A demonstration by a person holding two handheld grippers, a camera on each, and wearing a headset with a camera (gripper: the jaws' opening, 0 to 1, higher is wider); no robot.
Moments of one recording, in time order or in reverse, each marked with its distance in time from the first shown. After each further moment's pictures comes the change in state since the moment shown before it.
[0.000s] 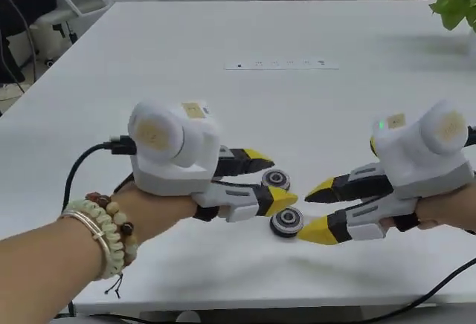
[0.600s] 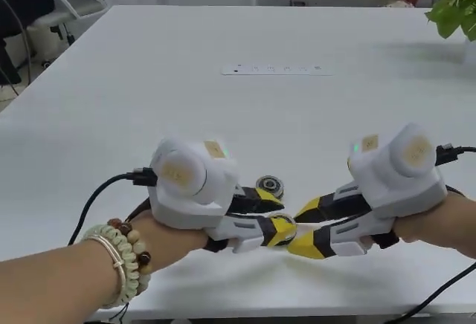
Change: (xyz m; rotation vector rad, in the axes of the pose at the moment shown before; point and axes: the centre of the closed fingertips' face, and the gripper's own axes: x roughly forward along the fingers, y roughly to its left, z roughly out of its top) left arm 0.021 -0.016 -0.027 0.029 0.077 -0.033; right arm 0.010 -0.002 -0.014 -0.031 0.065 -0.006
